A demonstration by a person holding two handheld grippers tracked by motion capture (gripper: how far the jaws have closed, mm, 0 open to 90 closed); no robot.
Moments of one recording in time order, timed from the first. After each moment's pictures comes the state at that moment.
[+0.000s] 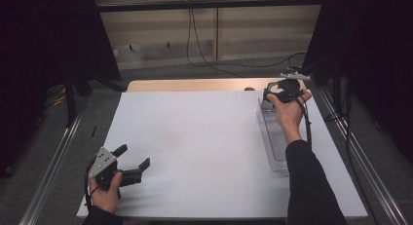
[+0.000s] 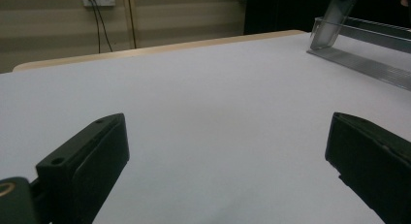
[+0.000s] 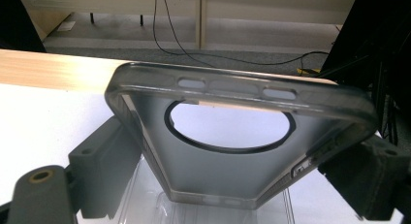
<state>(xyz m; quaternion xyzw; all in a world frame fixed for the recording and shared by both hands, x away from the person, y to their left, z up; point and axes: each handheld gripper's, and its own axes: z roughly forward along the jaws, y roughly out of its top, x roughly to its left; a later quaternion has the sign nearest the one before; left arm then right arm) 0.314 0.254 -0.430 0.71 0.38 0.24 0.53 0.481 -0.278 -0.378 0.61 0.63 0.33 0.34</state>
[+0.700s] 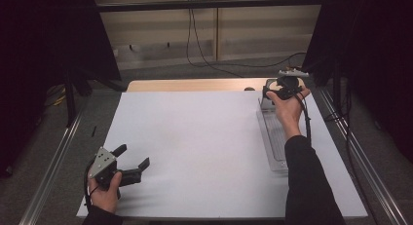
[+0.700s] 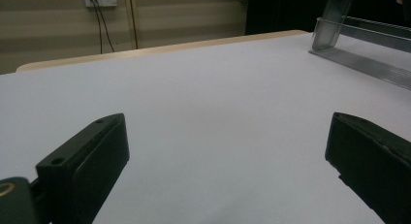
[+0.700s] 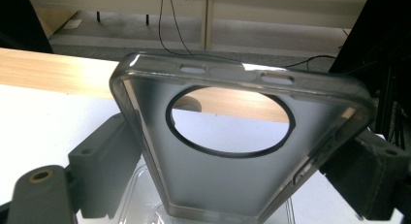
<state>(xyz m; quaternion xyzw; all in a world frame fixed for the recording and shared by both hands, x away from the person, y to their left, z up) 0.315 0.255 -0.430 0.71 0.39 0.24 0.53 0.494 -0.280 -0.378 0.60 0.64 0.34 0.34</state>
